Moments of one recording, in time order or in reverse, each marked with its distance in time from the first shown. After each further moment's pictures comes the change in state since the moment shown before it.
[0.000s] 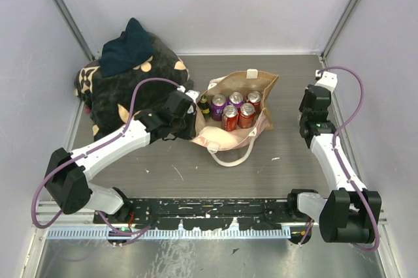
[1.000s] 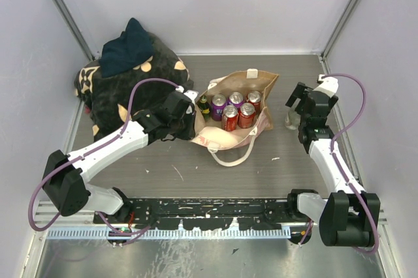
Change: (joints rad) left arm 0.000 -0.025 -0.008 -0.008 0.001 -0.005; right arm 0.000 -0.021 -0.100 0.150 -0.134 0.159
